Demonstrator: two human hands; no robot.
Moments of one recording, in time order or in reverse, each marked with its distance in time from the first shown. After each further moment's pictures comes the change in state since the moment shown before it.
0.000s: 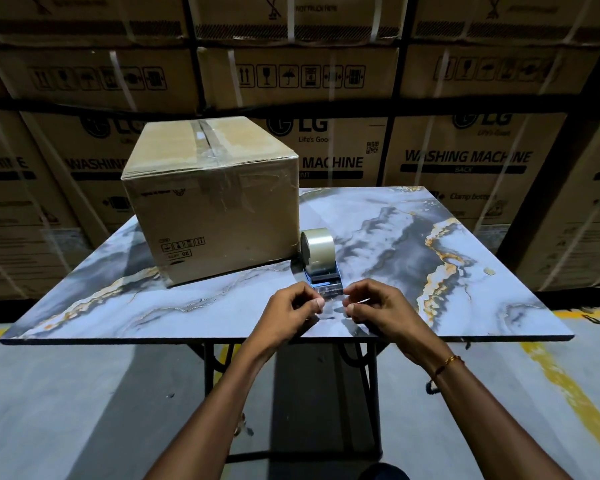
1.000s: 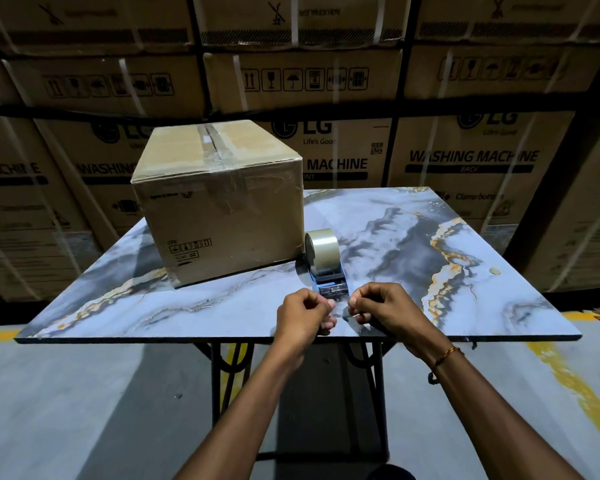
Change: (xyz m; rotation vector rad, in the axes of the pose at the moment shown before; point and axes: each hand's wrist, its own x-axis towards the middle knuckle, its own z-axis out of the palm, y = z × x) left_hand -0.010 0.015 0.032 -0.185 0.274 -0.219; right_hand 0.008 -0.006 0.004 0.048 0.008 0.086
